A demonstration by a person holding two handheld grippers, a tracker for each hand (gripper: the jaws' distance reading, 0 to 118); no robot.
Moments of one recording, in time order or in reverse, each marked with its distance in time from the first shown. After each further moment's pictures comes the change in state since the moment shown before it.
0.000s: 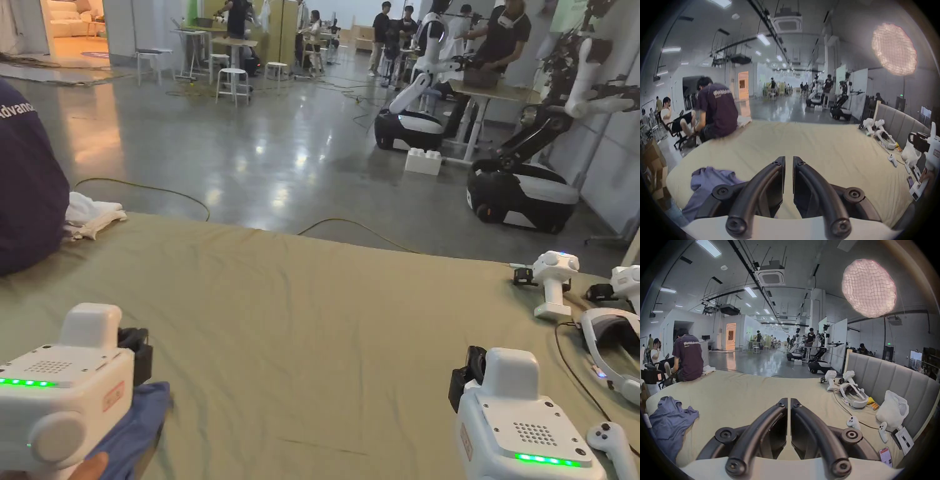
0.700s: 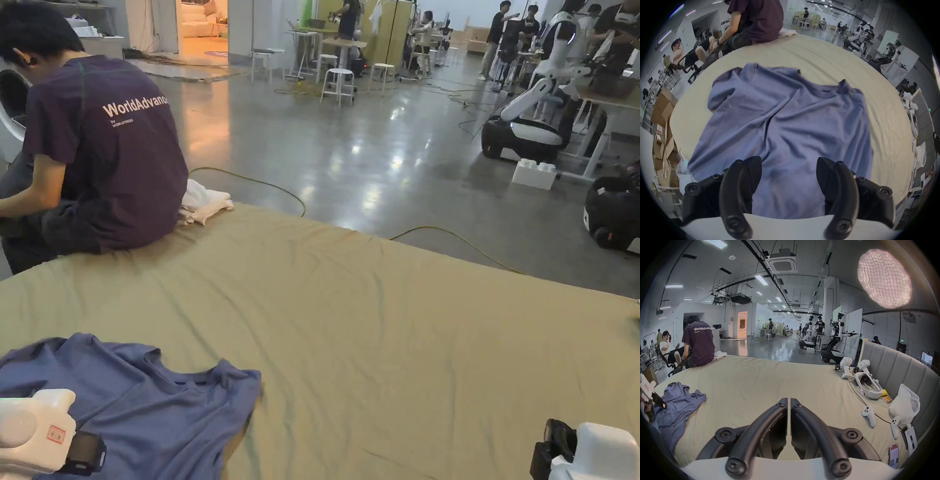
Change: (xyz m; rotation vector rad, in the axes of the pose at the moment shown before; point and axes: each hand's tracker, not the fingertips) left arm -0.210 -0.131 -0.069 -0.666 0.177 0.226; right arm -0.014 -0.042 -0.025 -0.133 0.113 0.030
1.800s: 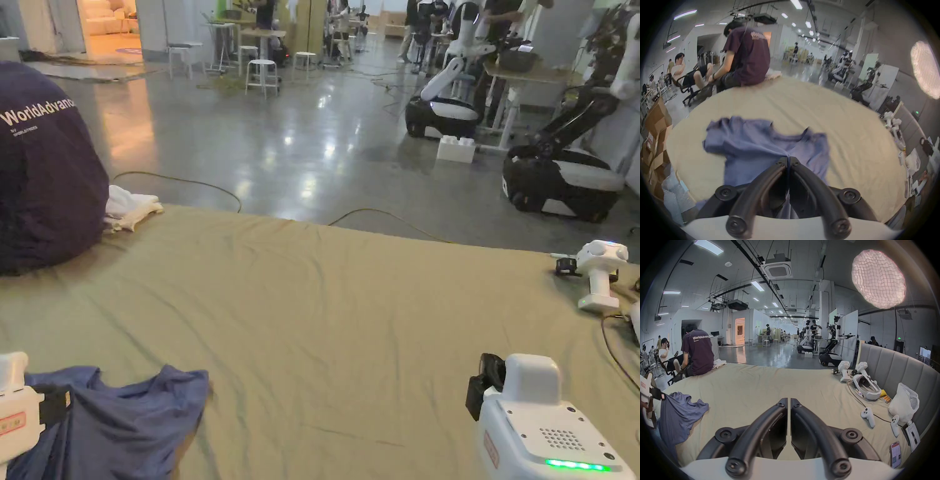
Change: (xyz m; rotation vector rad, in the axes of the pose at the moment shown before) left arm 0.072 0.016 0.106 0.497 -0.197 -0.036; right arm -0.003 0.021 0.023 0.078 -0.025 -0.047
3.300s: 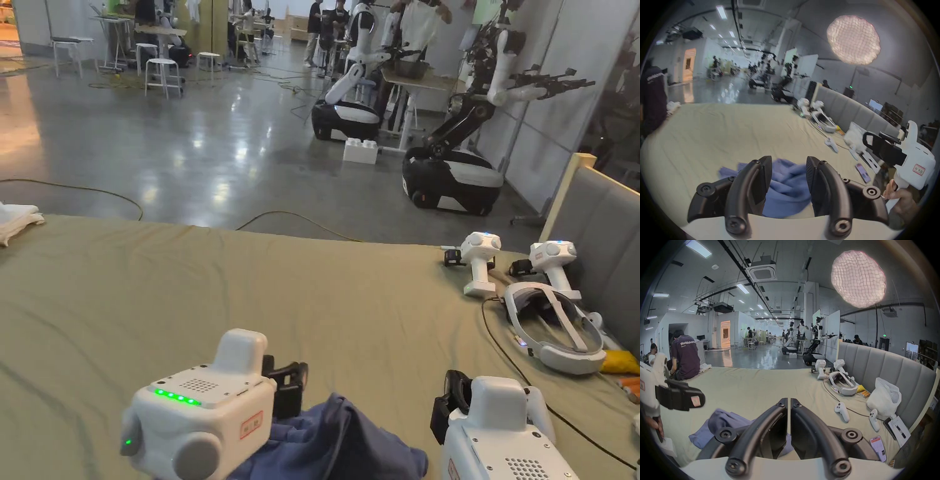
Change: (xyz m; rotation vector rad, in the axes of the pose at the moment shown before) left arm 0.337 -0.043 0.006 0.098 -0.518 -0.308; right arm 0.062 -0.006 0.058 0.026 -0.132 -0.021
